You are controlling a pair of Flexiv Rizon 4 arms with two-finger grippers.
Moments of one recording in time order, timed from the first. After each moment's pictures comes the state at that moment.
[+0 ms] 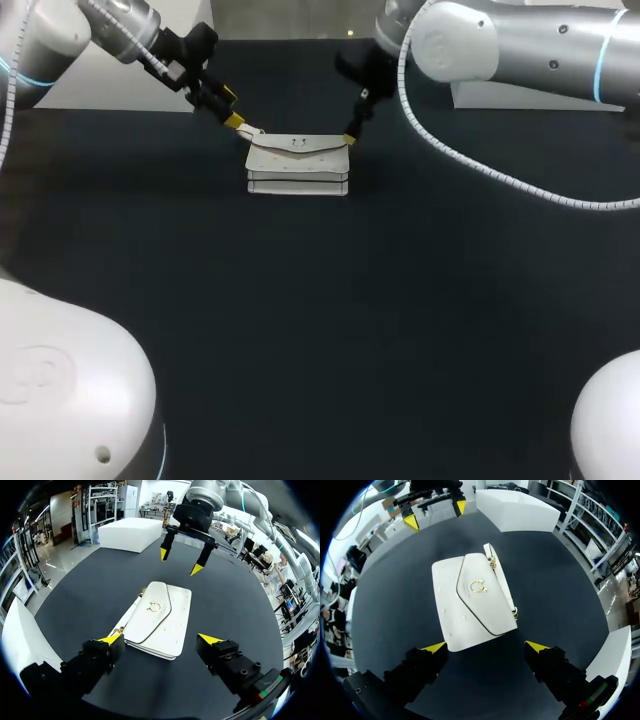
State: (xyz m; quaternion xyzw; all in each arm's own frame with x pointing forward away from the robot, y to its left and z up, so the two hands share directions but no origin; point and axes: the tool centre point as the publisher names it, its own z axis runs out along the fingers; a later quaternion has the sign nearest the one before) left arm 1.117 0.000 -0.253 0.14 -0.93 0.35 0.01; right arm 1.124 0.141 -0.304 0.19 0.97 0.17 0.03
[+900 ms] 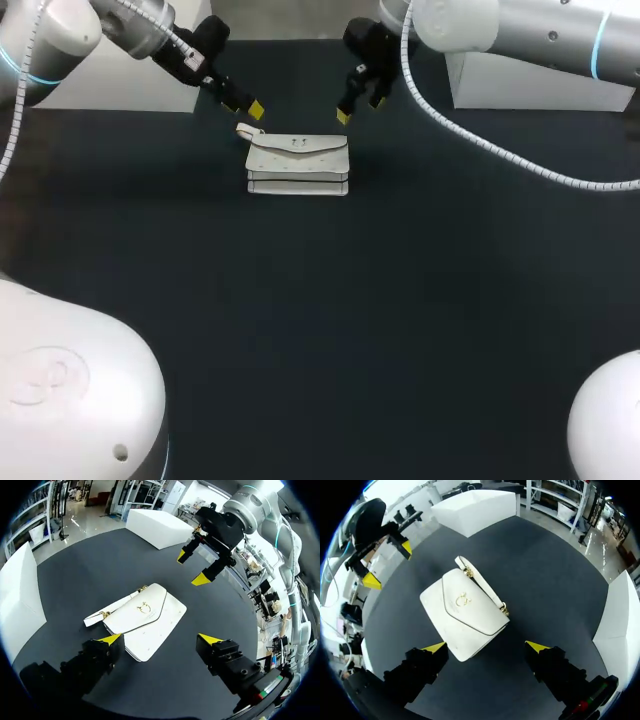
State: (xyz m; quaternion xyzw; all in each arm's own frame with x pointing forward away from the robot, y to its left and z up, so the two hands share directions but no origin) left arm 1.088 -0.024 -0.233 0.36 -0.87 0.32 0.08; right arm 1.129 0.138 -0.278 0.40 0.90 0.18 -0.02
